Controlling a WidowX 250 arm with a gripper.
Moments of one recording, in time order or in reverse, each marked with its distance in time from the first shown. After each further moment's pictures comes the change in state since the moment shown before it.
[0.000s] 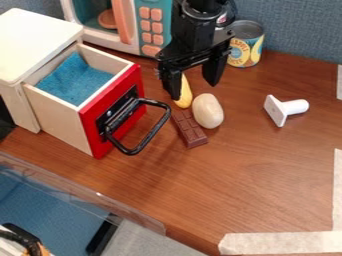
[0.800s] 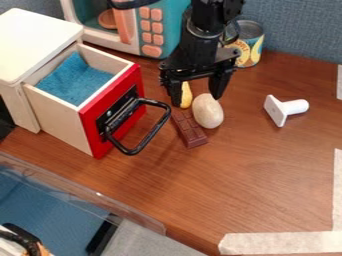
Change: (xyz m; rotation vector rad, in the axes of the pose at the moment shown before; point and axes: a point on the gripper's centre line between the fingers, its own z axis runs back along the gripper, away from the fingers) arm -0.001 -0.010 -0.027 -0.016 -0.012 -0.245
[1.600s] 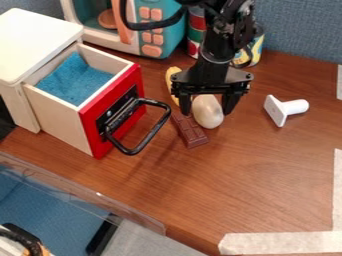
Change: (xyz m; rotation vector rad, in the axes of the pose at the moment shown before) arm -0.006 -0.019 -0.023 -0.044 -0.086 -0.235
